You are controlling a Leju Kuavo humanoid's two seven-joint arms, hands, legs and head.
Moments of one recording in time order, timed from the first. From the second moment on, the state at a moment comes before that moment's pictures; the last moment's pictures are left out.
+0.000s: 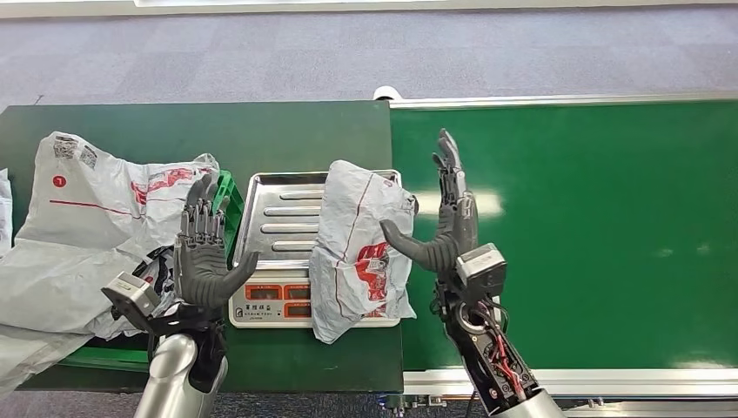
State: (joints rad) left arm -0.16 -0.16 -0.04 -1.40 0.10 -0.06 -0.69; right arm -0.43 0.10 0.50 -1.19 0.02 -0.39 -0.70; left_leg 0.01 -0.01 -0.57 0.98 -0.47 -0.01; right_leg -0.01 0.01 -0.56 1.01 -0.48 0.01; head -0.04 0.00
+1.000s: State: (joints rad) left arm -0.26 -0.14 -0.41 -1.26 -0.45 -0.23 -0.52; right arm -0.25 0.15 0.00 -1.32 -0.12 -0.30 -0.68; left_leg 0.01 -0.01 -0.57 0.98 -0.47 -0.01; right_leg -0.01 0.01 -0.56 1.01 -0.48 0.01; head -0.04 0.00
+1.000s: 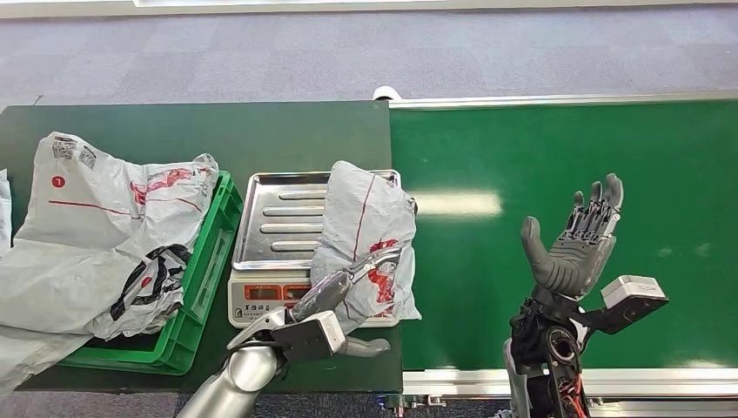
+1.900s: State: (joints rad) left arm -0.32 -0.17 -0.44 -1.13 -0.59 0.05 -0.47; right arm -0.22 0.21 -0.07 -1.27 -0.05 -0.23 -0.61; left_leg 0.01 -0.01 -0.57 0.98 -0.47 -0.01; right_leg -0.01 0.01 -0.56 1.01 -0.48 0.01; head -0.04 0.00
